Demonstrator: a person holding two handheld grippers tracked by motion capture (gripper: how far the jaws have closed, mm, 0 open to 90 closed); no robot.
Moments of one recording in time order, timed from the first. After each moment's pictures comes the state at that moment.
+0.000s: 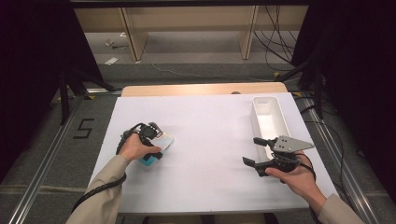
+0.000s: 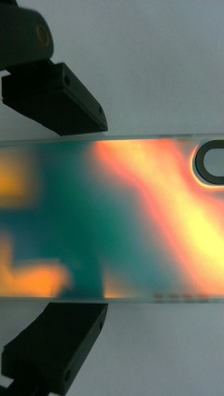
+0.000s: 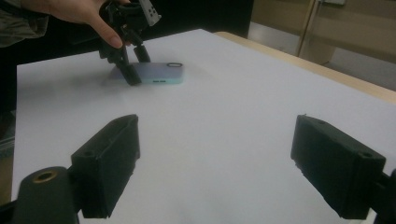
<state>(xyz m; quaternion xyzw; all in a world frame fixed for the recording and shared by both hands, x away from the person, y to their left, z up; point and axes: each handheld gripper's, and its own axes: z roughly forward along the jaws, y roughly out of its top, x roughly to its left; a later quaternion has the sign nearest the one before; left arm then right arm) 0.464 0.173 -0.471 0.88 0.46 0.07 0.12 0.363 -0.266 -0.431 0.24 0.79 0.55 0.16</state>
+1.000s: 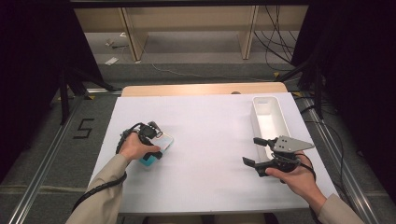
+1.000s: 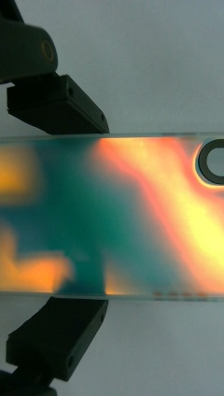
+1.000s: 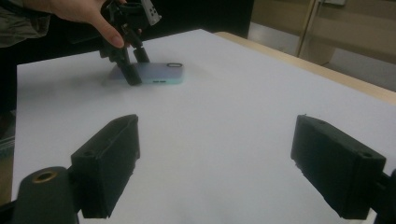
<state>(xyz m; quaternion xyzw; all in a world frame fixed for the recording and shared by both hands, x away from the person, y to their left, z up) 0.465 0.175 -0.470 0.87 0.47 0.06 0.12 0.362 -0.266 -0.431 0.24 0.79 0.54 0.16</state>
